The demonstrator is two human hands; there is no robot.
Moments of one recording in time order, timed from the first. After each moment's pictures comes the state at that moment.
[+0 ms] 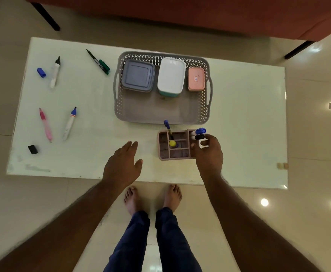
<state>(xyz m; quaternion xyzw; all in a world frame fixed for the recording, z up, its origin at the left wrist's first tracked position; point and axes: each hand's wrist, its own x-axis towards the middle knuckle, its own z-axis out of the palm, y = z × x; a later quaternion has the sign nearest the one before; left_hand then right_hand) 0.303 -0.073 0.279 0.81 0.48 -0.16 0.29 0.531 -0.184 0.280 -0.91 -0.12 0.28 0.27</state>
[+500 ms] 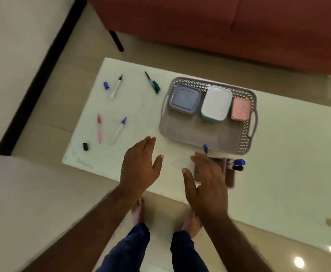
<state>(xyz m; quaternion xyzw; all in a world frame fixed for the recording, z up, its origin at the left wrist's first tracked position) 0.277 -0.037 0.328 0.82 0.55 0.05 0.17 0.436 -0.150 0.362 -0.80 -0.49 0.20 0.29</state>
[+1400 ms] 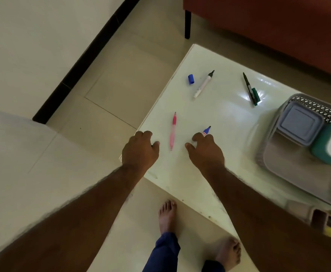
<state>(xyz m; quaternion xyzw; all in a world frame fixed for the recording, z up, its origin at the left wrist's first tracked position) 0.032 0.112 0.226 0.67 0.72 -0.01 0.19 0.230 0.099 0.213 -0.76 -0.56 0.33 0.02</state>
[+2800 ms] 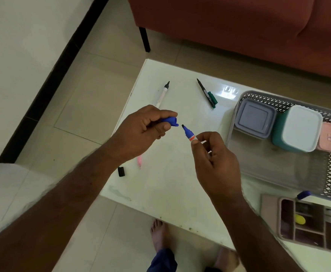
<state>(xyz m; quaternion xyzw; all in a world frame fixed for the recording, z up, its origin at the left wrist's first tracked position) 0.138 0.185 0.328 0.75 0.43 0.16 0.47 0.299 0.062 0.326 -0.78 -0.42 0.31 0.35</state>
